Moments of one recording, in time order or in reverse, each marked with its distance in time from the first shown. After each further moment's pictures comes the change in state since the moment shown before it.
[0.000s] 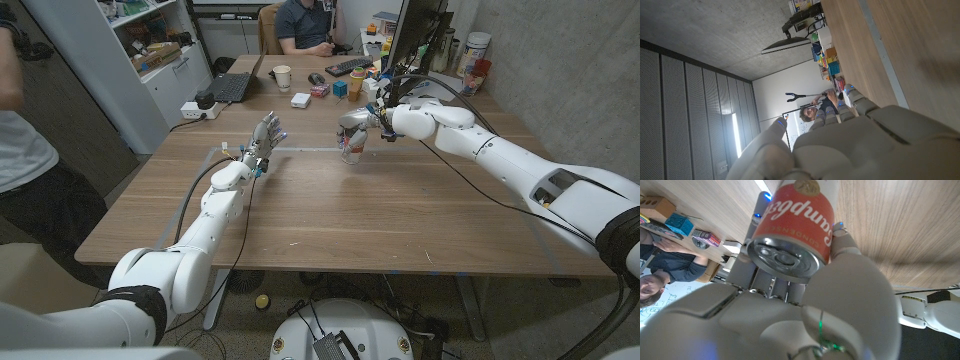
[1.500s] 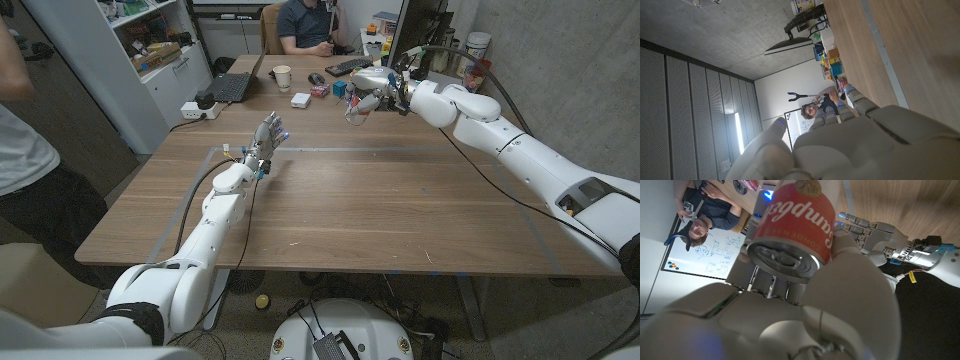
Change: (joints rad) left arm 0.078 -0.002 0.008 -0.138 -0.006 0.046 0.038; left_hand 0.000 0.000 0.000 0.000 0.000 0.005 -0.002 0.000 0.000 0.000 0.000 0.000 0.000 0.000 0.000 0.000 0.000 0.000 0.000 0.004 0.000; right arm -0.087 -0.085 0.166 -0.202 -0.056 -0.064 -0.219; right_hand 0.006 -0.006 -0.016 0.023 -0.008 0.012 0.012 -0.022 0.027 0.000 0.000 0.019 0.001 0.025 0.000 -0.041 0.087 0.000 0.000 0.055 0.006
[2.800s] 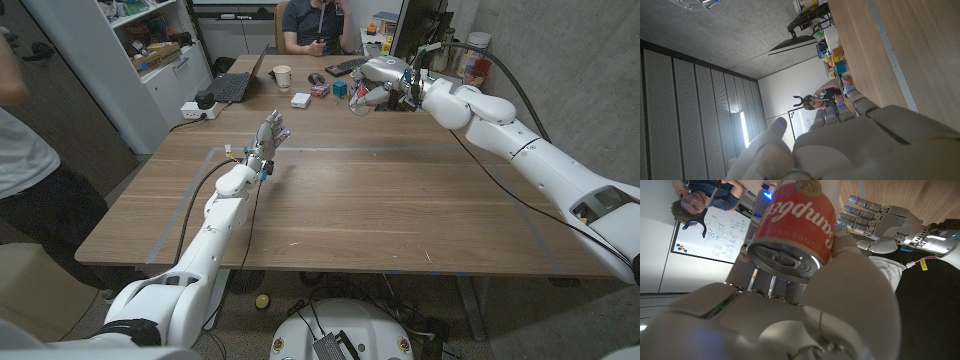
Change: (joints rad) left arm 0.079 -0.001 0.015 -0.144 0.006 0.025 0.055; left_hand 0.000 0.000 0.000 0.000 0.000 0.004 0.004 0.000 0.000 0.000 0.000 0.000 0.000 0.000 0.000 0.000 0.000 0.000 0.000 0.000 0.000; right arm -0.067 -0.050 0.072 -0.068 0.007 0.036 -0.092; right_hand 0.001 -0.001 -0.004 0.018 -0.008 0.010 0.000 -0.013 0.022 0.003 0.008 0.006 -0.014 0.011 -0.004 -0.038 0.030 0.000 0.000 0.042 -0.007
